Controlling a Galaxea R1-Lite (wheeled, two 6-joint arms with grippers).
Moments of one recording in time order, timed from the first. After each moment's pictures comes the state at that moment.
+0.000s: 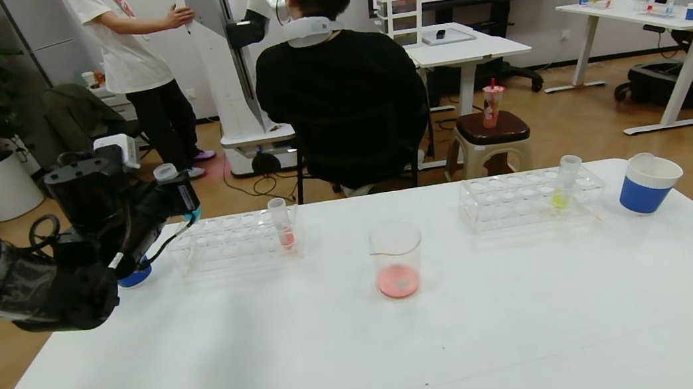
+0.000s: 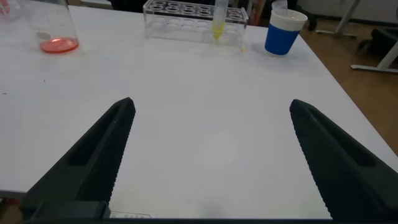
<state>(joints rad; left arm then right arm) -0.07 2.01 -0.99 -1.03 0.14 -0.05 0.00 0.00 0.00 0.00 0.04 -0.06</state>
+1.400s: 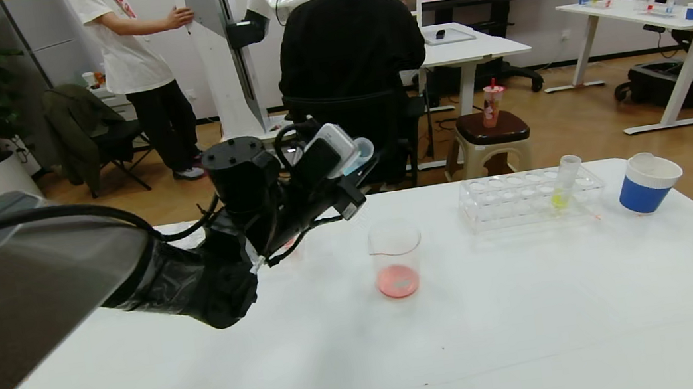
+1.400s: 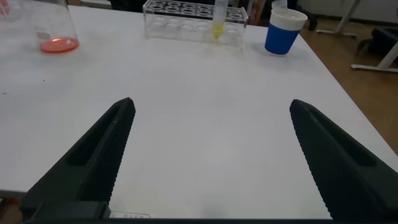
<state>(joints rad) -0.52 2.12 -1.16 -1.12 -0.27 0.65 0.00 0.00 0.00 0.00 0.04 -0.06</state>
